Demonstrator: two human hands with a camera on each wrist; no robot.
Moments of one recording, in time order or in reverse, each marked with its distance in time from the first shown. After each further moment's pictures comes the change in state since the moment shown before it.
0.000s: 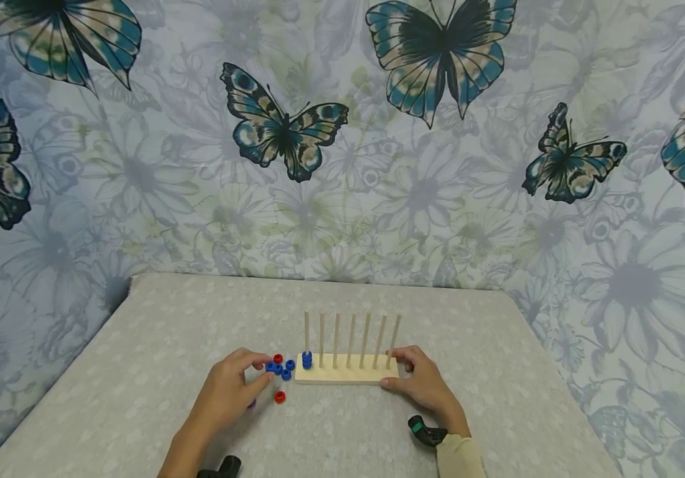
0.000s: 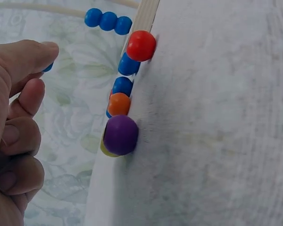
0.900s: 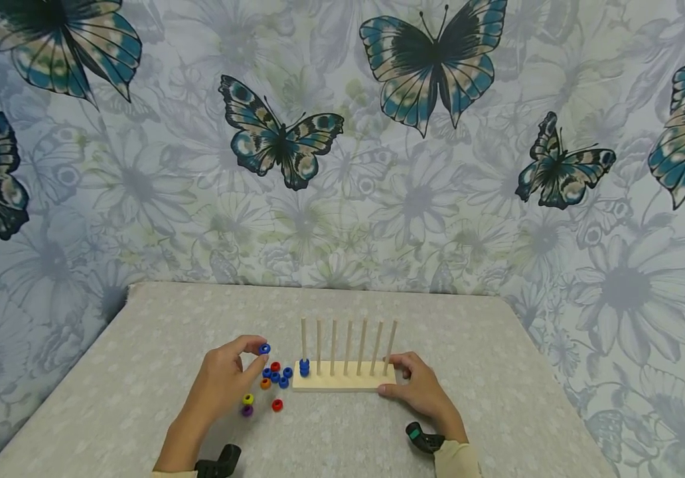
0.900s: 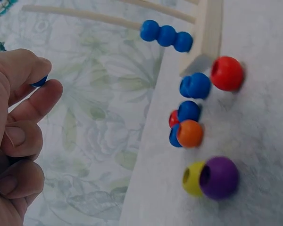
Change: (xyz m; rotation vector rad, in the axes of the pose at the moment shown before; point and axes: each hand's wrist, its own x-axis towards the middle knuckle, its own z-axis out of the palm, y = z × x) left_hand 0.021 0.022 -0.019 0.055 0.120 0.108; right_hand 0.001 0.003 0.000 -0.007 -0.001 -0.003
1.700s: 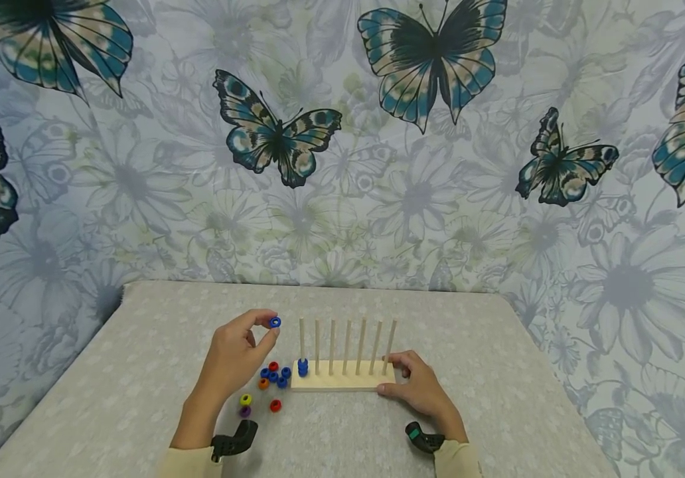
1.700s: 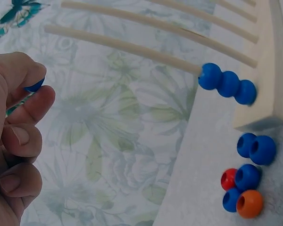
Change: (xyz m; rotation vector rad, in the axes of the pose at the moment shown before) left_hand 0.035 0.026 -0.002 -0.051 0.110 0.141; right_hand 0.002 0.000 0.000 0.005 -0.007 0.017
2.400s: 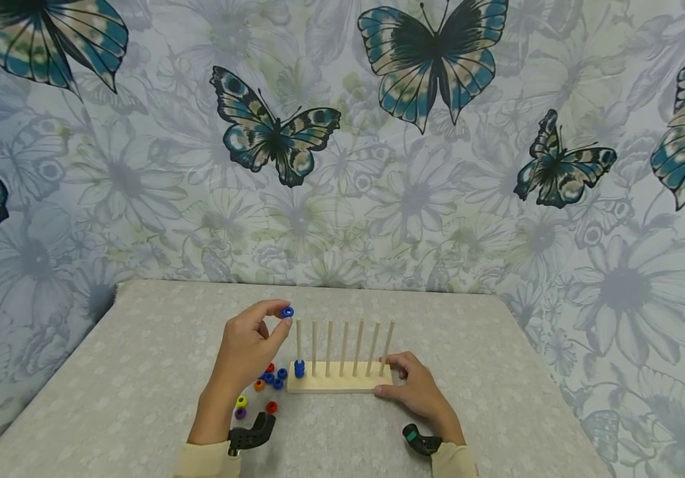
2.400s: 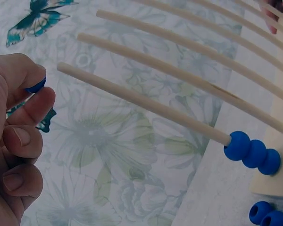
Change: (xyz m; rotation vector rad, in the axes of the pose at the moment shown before) left_hand 0.015 0.025 0.011 -0.160 0.044 0.000; right_hand -0.001 0.001 -0.001 0.018 -0.018 -0.006
